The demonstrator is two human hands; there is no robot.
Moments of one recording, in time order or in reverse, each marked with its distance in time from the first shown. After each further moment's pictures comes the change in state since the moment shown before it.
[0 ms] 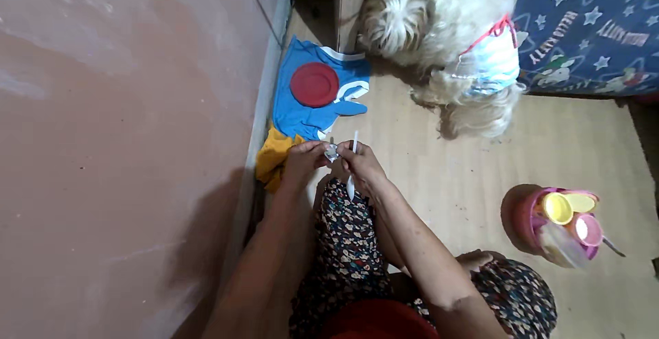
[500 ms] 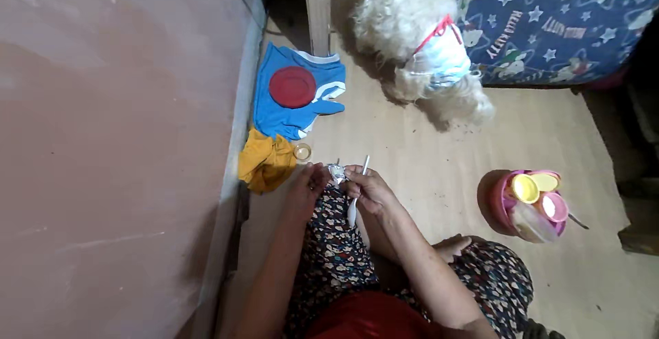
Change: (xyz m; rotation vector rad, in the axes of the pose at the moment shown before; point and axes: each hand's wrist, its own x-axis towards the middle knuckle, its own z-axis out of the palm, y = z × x) left_hand -0.072 -0.038 0.046 -0.404 0.109 -0.081; right_hand -0.073 0.017 -0.042 0.442 -0.002 0.129
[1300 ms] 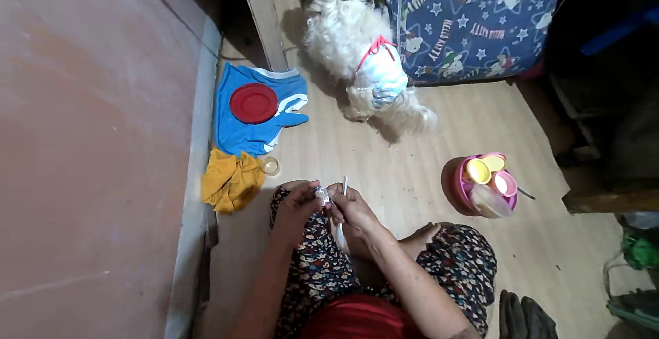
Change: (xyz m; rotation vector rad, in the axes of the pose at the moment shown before) left_hand -0.026 -0.034 0.016 0.252 -0.391 0.216; right_hand -0.051 0.010 -0.026 -0.089 -0.025 -0.111
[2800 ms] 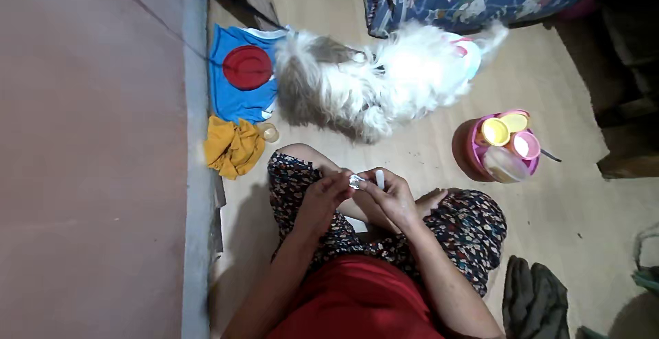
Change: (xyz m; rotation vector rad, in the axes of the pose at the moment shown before) left_hand -0.054 0.008 0.070 -0.161 0.038 -0.311; right_hand -0.081 0.008 -0.053 -0.539 0.231 -0.366
